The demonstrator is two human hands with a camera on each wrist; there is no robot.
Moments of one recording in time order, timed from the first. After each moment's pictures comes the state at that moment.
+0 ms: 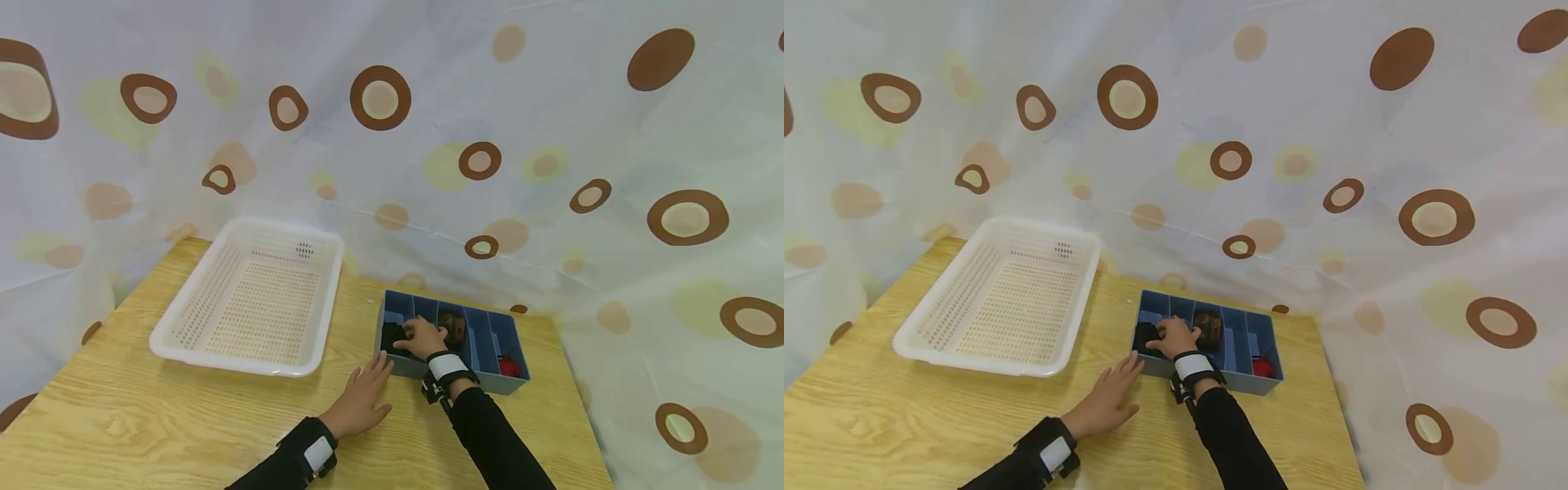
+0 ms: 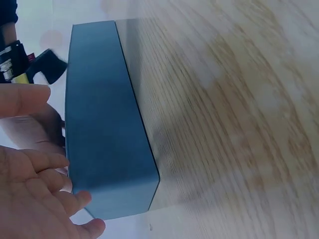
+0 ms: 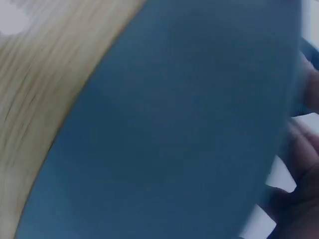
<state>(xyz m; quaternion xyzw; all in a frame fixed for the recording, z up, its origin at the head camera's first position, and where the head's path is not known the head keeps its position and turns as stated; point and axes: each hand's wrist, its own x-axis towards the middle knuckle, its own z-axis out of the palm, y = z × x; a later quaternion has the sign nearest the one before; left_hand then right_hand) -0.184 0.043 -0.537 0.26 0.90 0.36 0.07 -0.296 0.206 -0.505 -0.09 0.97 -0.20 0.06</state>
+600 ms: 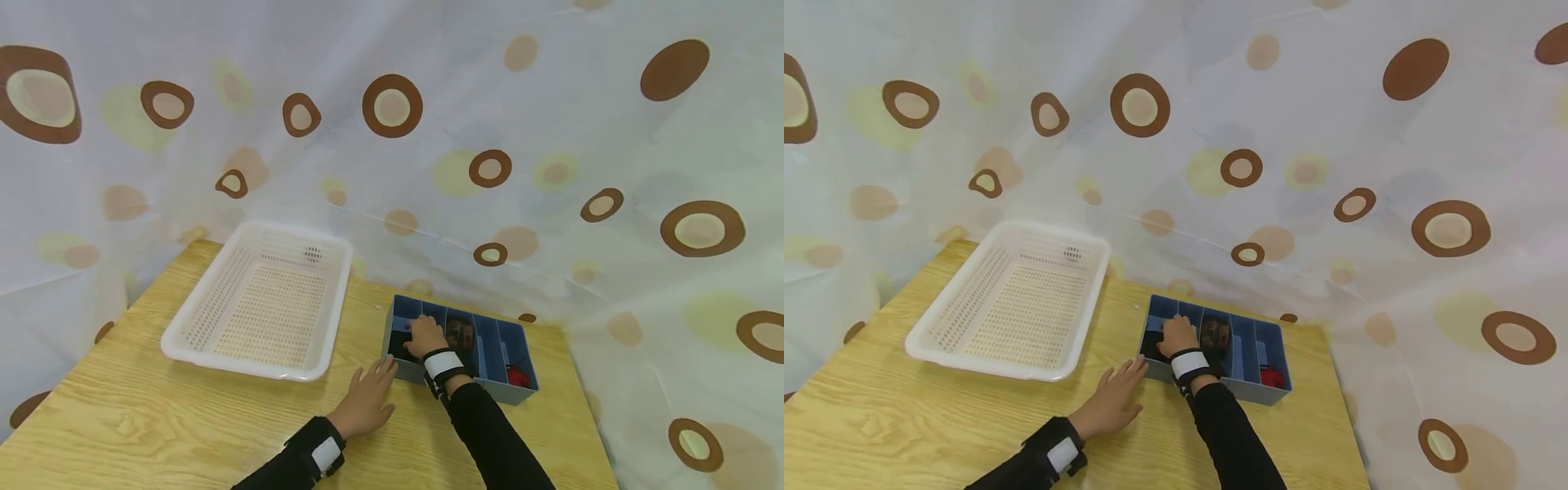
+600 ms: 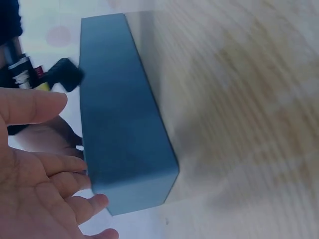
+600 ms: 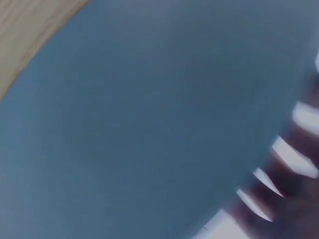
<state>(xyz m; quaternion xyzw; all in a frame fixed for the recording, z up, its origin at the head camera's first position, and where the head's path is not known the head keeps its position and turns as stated) -0.186 0.043 -0.525 0.23 0.92 0.30 0.05 -0.310 0.192 -0.500 -0.15 0.99 -0.06 0.04</state>
